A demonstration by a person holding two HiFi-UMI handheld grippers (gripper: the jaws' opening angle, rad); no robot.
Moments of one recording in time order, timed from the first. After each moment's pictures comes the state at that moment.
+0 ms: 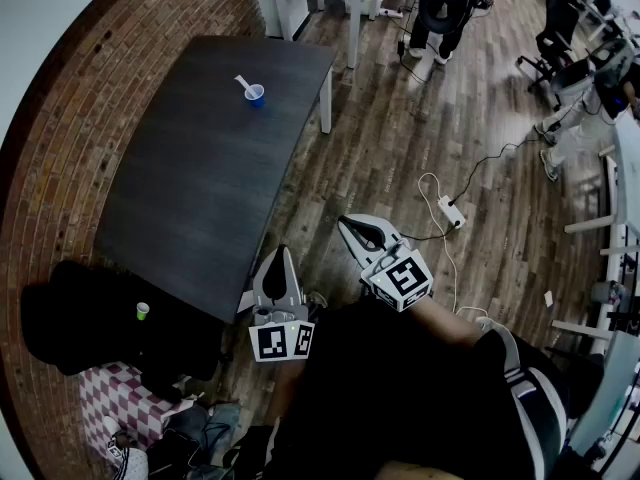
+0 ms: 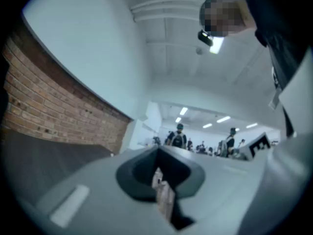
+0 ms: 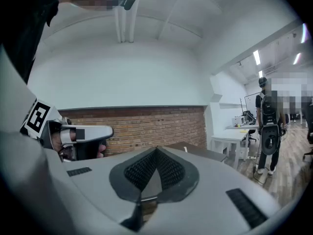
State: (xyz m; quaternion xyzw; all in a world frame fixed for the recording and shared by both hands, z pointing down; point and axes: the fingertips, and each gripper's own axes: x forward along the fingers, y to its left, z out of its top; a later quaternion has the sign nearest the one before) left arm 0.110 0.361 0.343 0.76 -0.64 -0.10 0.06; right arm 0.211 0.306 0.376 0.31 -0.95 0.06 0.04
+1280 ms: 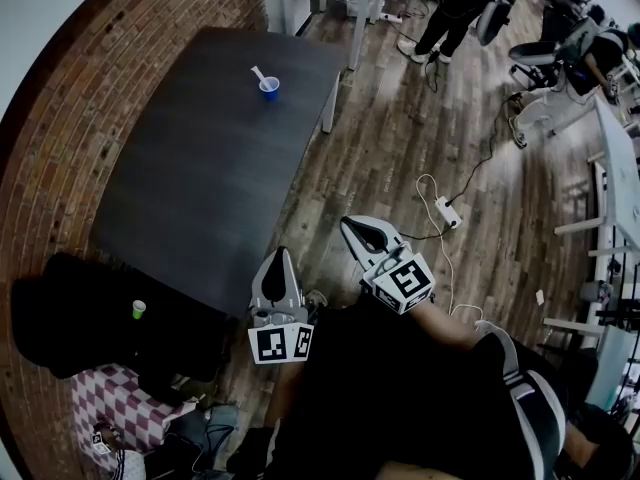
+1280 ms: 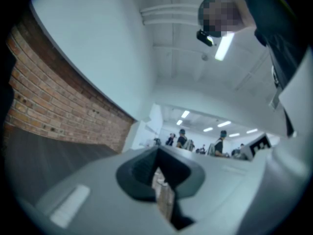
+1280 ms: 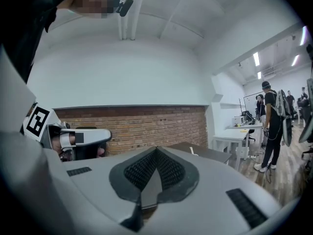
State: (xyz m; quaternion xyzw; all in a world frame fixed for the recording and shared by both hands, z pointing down) left arm 0.031 0.390 0.350 0.76 -0.63 -0.12 0.08; right arm 0.140 0.333 0.374 0.33 -0.94 0.06 0.04
